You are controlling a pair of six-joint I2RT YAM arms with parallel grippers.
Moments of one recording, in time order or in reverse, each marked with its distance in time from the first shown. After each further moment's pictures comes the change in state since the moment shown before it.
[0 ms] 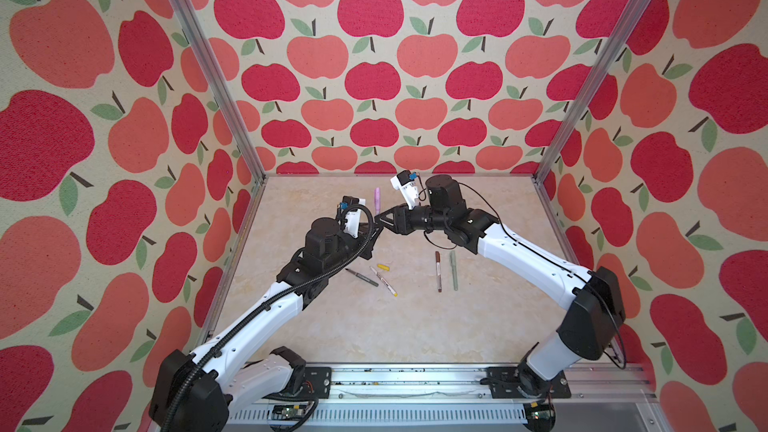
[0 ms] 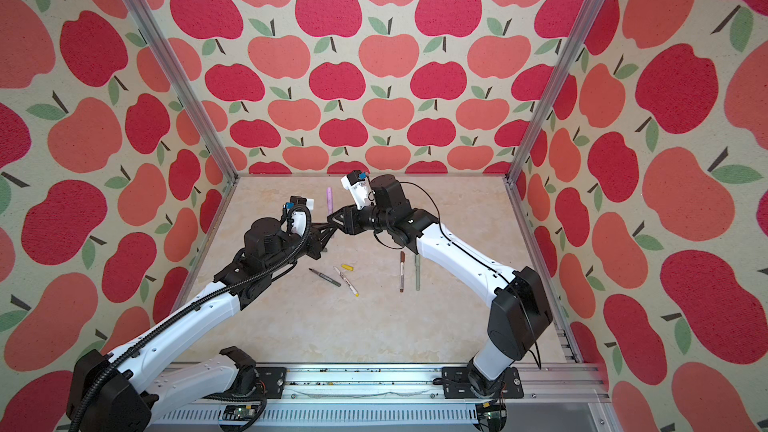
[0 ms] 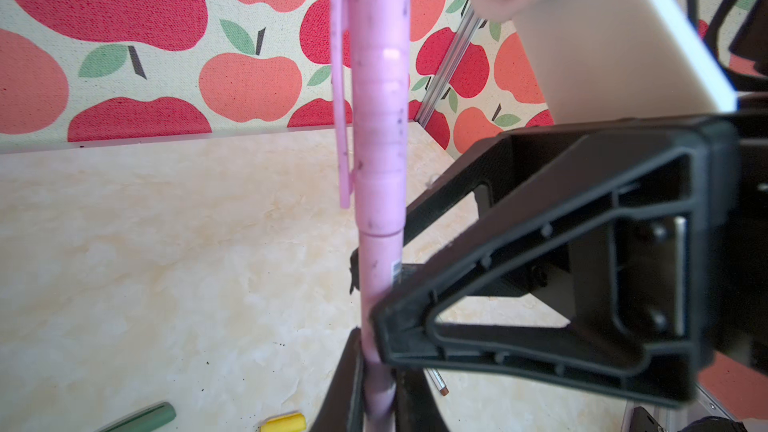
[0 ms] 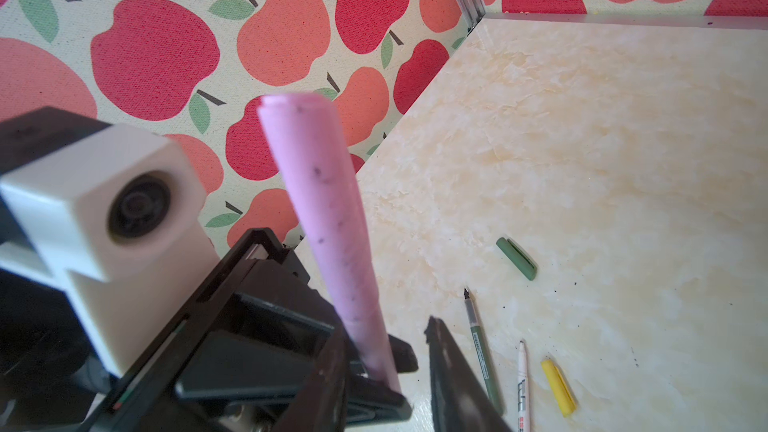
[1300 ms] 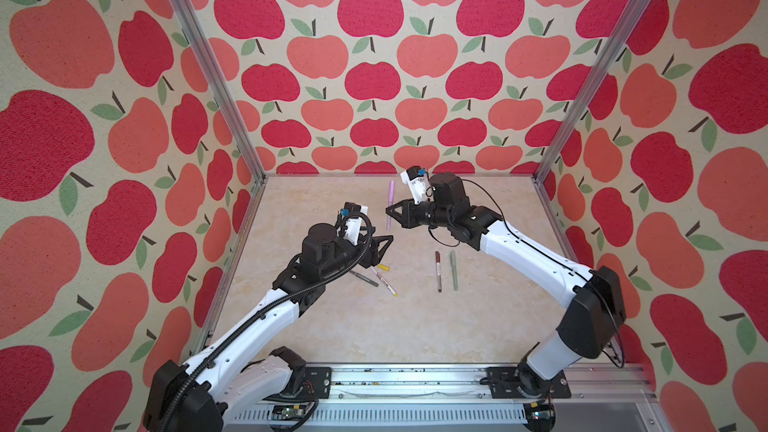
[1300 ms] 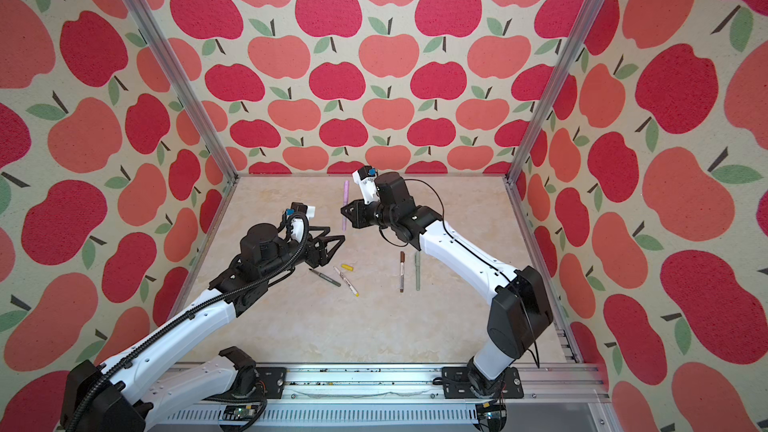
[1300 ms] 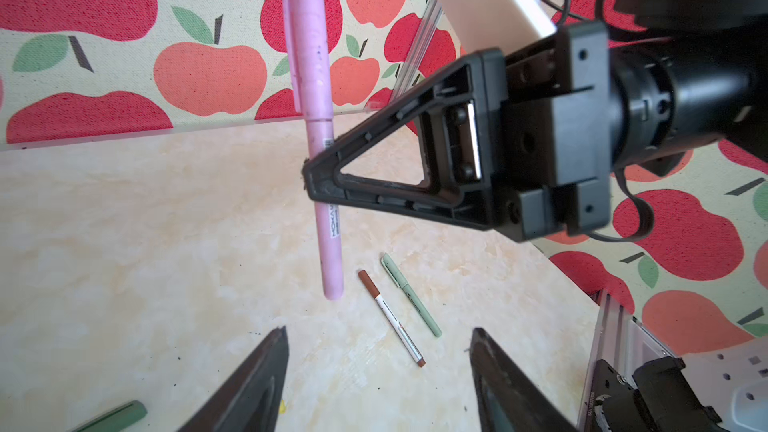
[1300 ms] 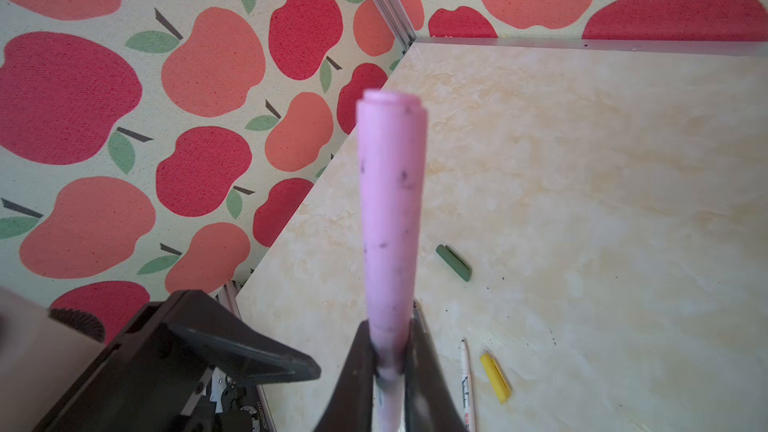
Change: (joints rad) left arm -0.010 -0.098 -0.052 -0.029 0.071 0.039; right arm -0.050 -0.004 0.007 -0.069 0.159 0.003
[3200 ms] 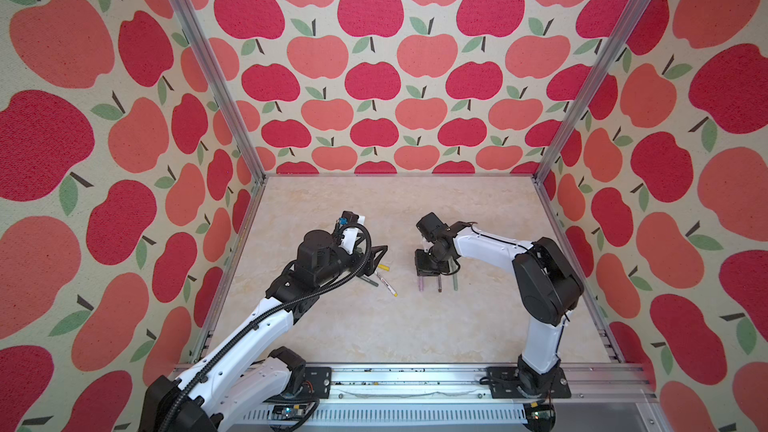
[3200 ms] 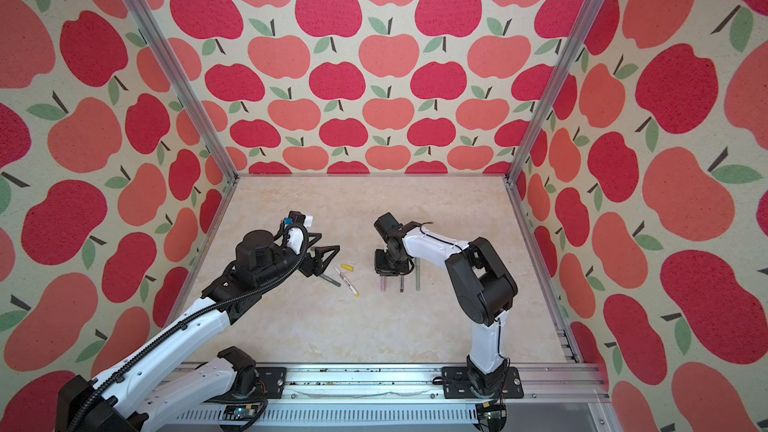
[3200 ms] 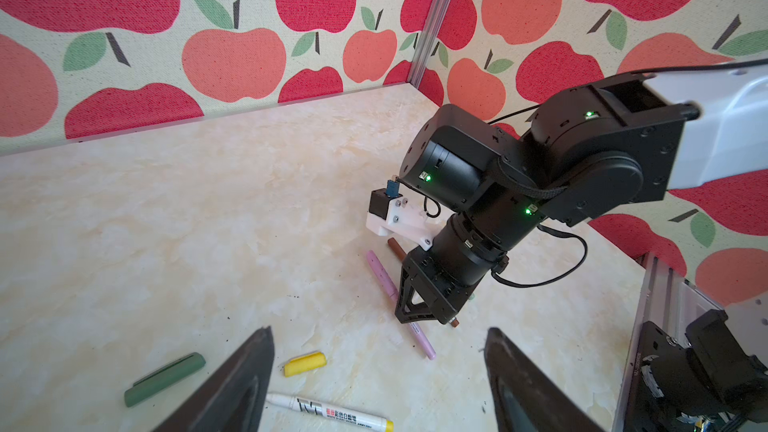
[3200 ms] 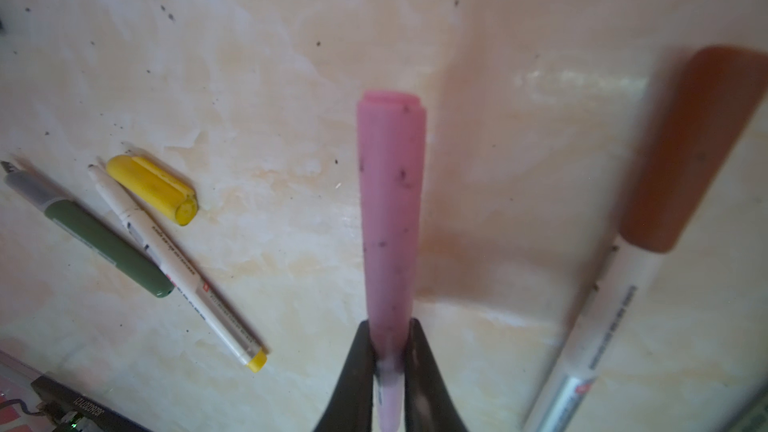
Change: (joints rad) left arm 0.020 -0.035 -0.035 -0.083 -0.014 0.105; right arm -0.033 0.270 -0.167 -0.425 0.130 0.165
